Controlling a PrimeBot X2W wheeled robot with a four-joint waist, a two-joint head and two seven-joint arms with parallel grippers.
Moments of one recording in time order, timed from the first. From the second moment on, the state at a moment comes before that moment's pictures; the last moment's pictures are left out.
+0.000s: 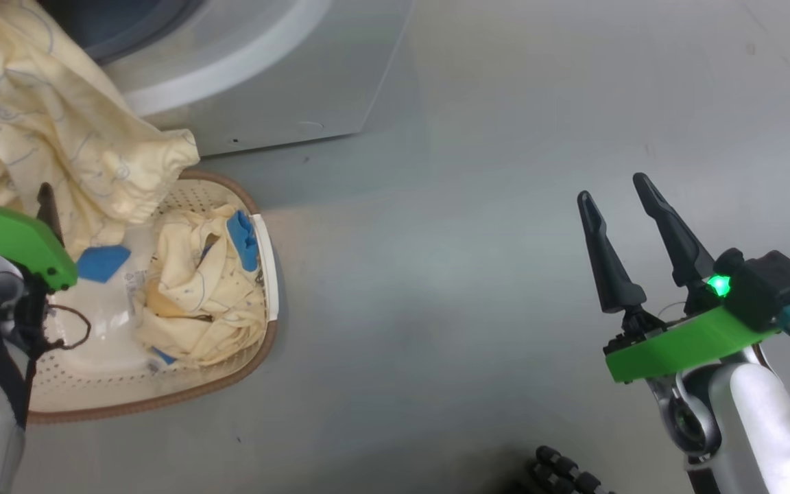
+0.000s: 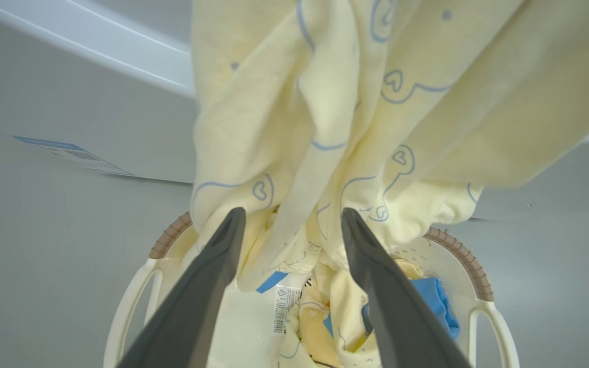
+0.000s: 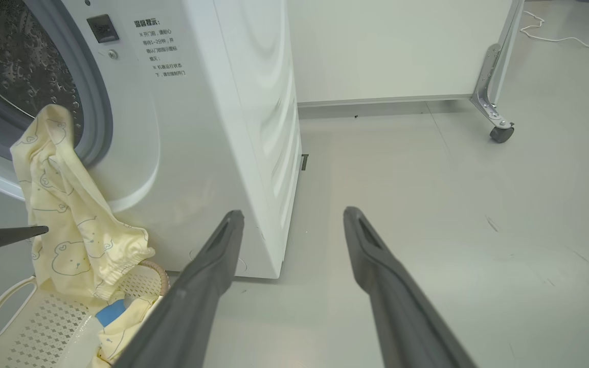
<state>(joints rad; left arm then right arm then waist) -0.82 0.31 -0.18 0.99 -0.51 -0.02 0.03 -0.18 -0.09 0.15 -0.03 0.25 0.13 -0.20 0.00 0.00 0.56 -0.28</state>
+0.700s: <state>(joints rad) -0.99 0.36 -0.23 1.12 -0.45 0.08 0.11 -0.24 -0.09 0.19 0.03 0.30 0.13 -0.24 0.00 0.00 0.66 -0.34</state>
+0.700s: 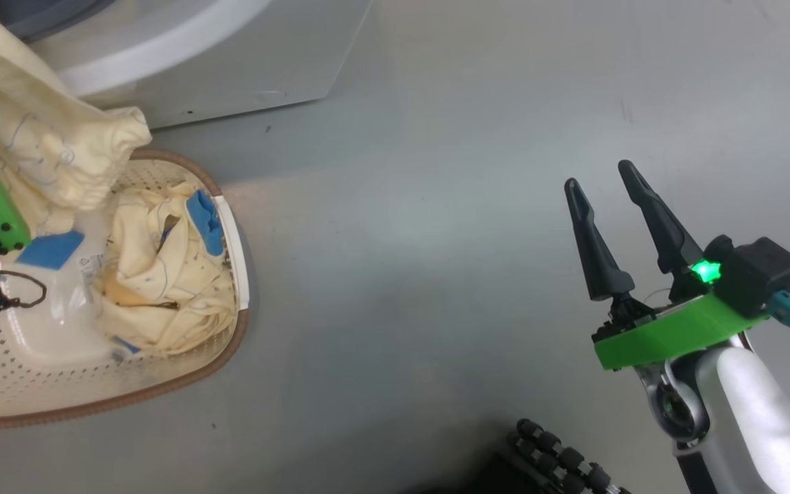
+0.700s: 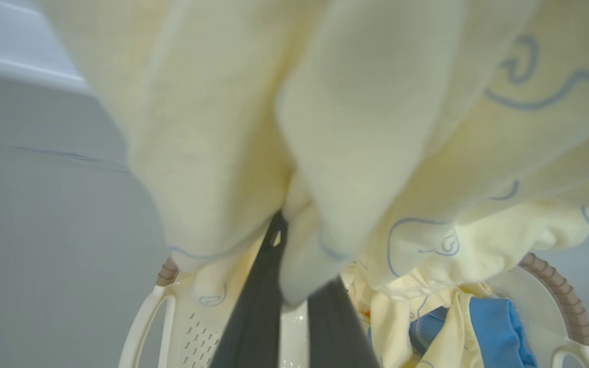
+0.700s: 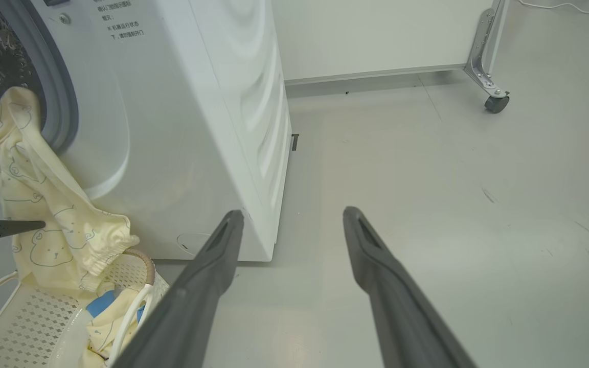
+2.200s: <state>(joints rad) -1.13 0.54 -0.23 0.34 -0.52 0.07 0.72 -0.25 -0.07 0.20 0.05 0.33 0.13 -0.25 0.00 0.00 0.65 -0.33</state>
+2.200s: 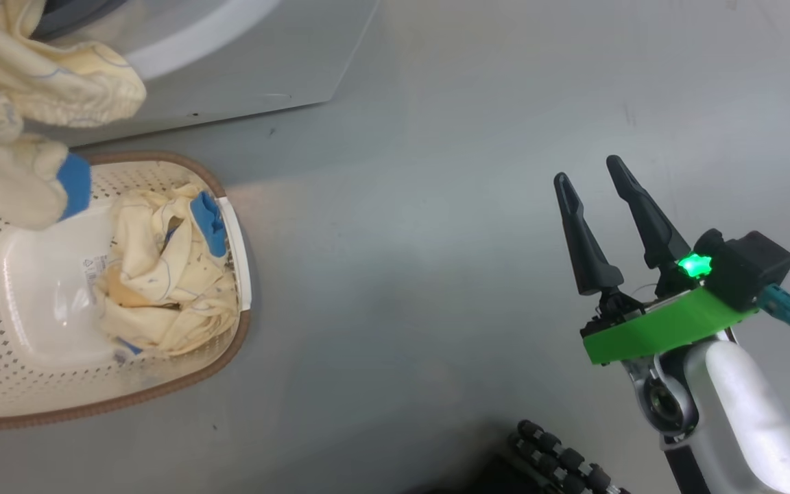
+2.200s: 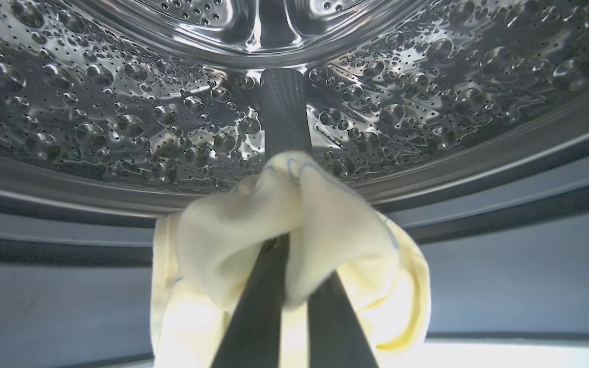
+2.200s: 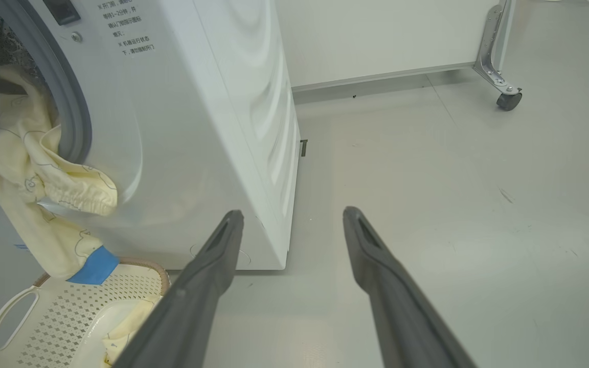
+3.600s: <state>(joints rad) -1.50 0.62 -0.27 0.71 -0.28 0.11 0.33 -0.34 -0.05 0.27 0.08 0.39 0.13 -0.25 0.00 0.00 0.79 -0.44</state>
